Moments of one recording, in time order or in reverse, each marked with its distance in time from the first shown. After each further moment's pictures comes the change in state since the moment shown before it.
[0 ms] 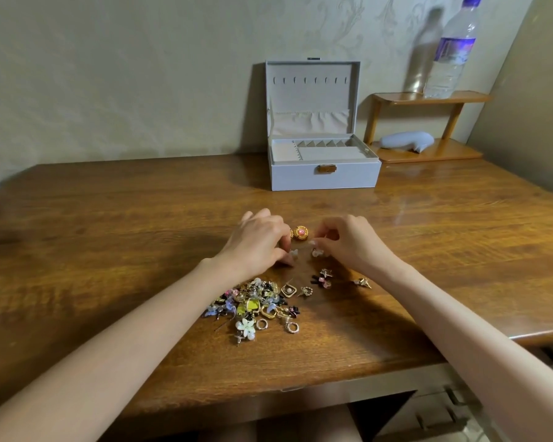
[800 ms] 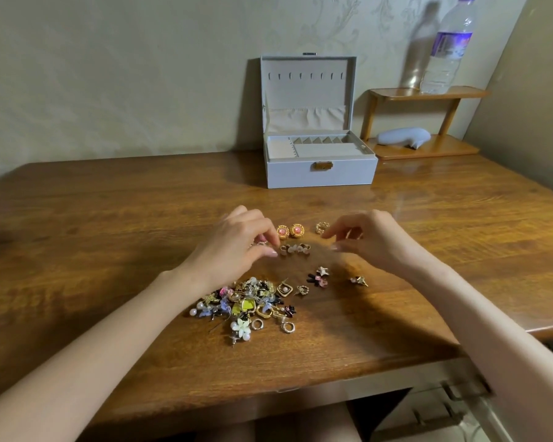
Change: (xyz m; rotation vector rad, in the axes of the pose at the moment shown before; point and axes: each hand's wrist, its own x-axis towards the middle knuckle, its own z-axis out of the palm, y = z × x) left_hand -0.028 -0.010 -0.018 -0.178 0.108 0.037; right_hand -0.016 0.012 -0.033 0.024 -0.042 -0.056
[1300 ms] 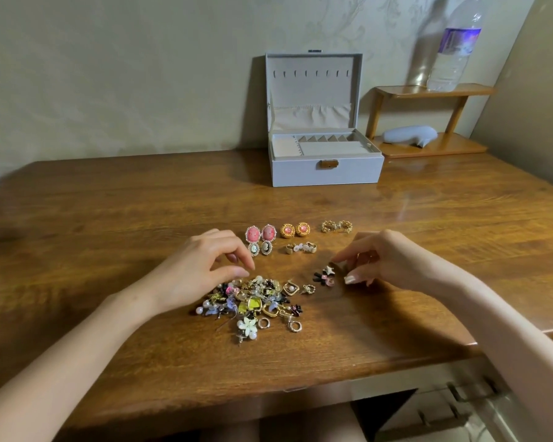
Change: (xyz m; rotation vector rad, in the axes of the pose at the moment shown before) left_hand -0.043 -0.017 -0.028 -0.199 -0.173 -0.106; right_hand -0.019 0.008 -0.002 0.139 -0.284 0.029
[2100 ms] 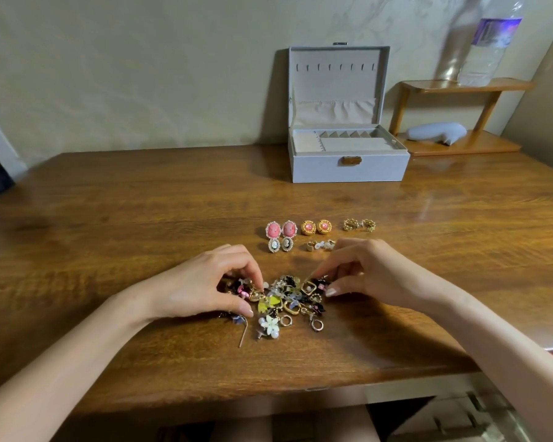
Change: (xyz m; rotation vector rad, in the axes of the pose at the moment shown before) left_hand -0.021 -0.011 -0.006 -0.067 -0.279 -0.060; right_hand 0.013 -0.026 0.034 -0.035 -0.036 -0.229
